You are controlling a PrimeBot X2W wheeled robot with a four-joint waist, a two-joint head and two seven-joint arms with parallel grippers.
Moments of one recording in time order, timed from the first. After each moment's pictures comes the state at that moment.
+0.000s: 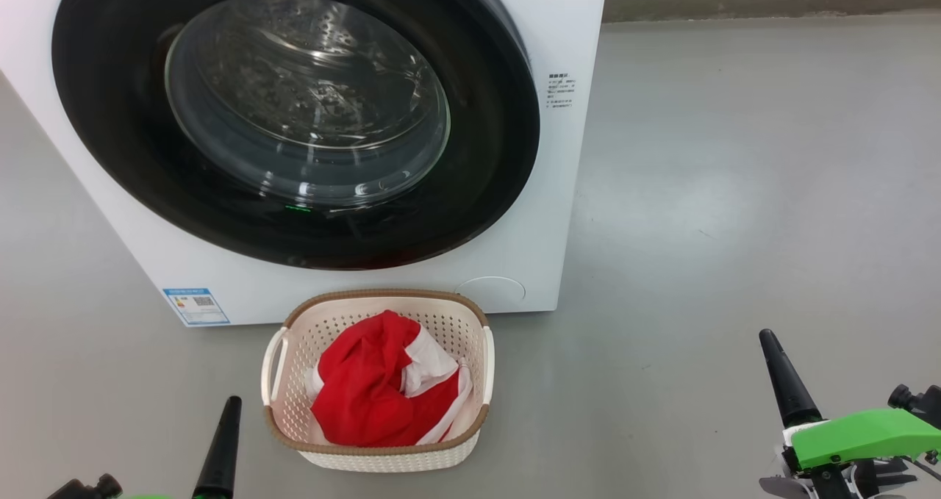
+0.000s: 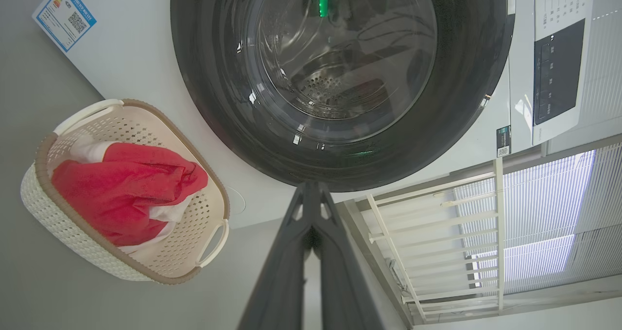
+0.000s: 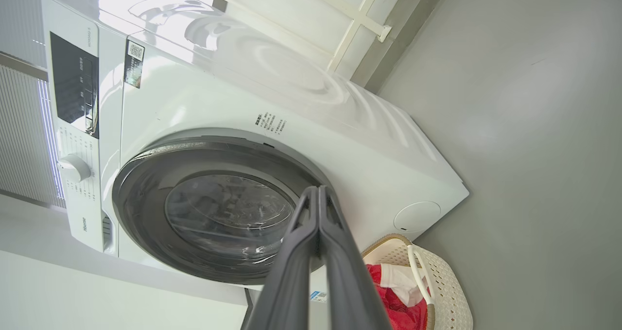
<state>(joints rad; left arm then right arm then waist) -0.01 0.04 0.06 0.22 -1.24 -0.10 0.02 -0.03 -0.06 -0.05 0.28 1.28 0.13 -0.02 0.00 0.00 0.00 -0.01</state>
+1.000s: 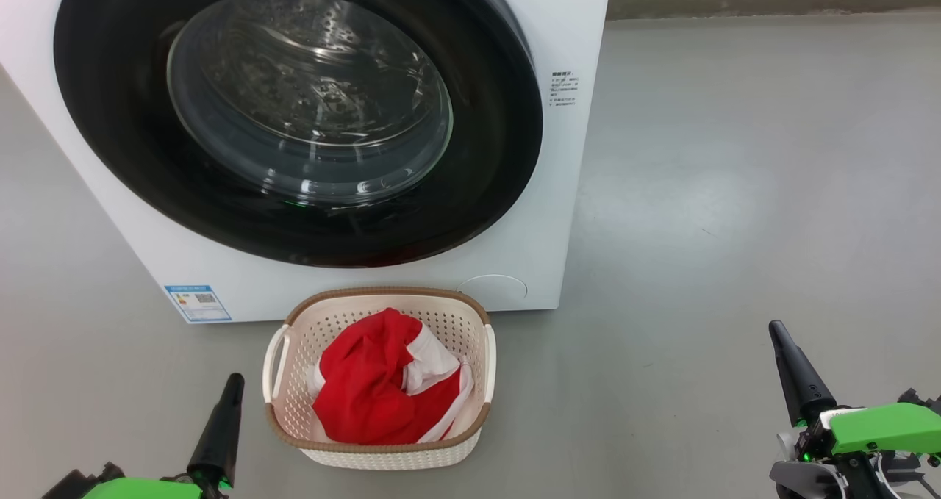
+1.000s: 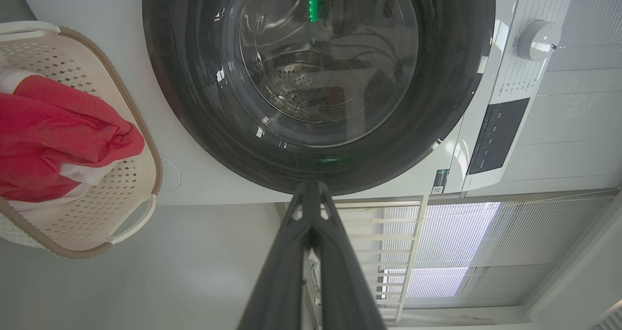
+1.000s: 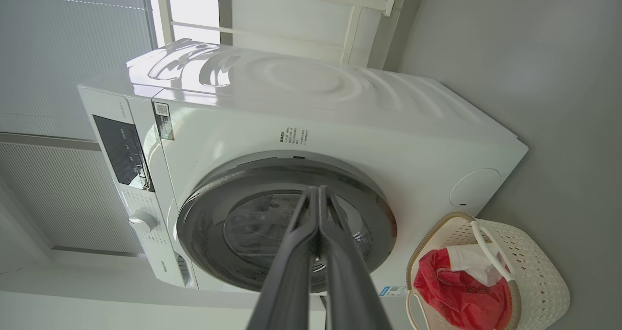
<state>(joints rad) -0.07 0.04 0.08 0.26 -1.57 -0.12 0.10 -0.05 -0.06 -0.08 0.27 1.60 0.13 0.07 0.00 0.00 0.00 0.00</state>
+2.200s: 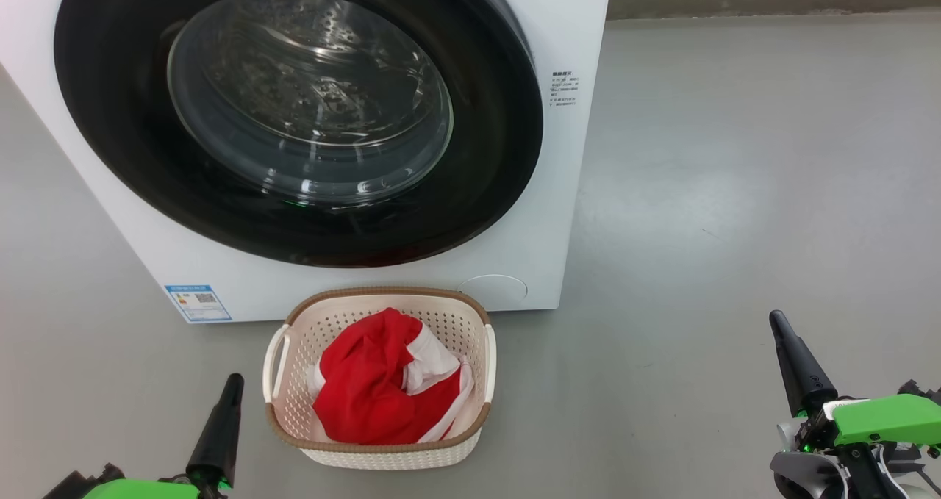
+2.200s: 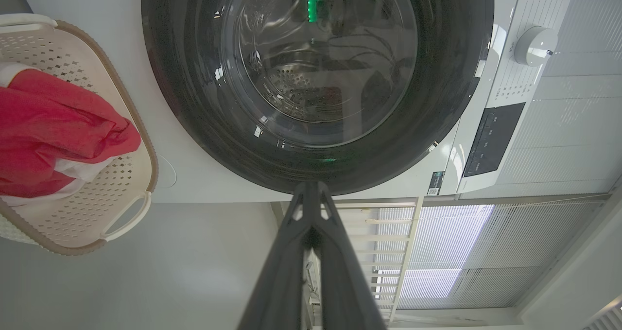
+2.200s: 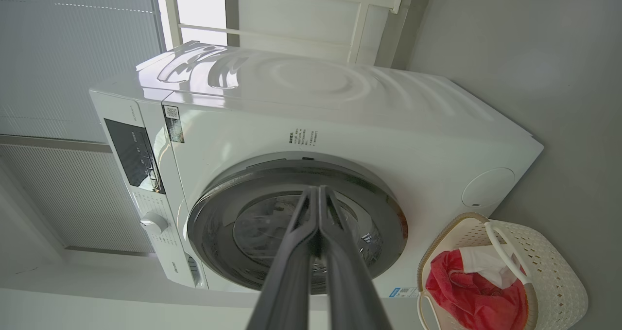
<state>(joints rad) -0.07 0.04 0.08 0.27 -1.60 -0.12 0.11 -0.07 -0.06 -0.09 0.27 1.64 0.13 0.08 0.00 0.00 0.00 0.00</state>
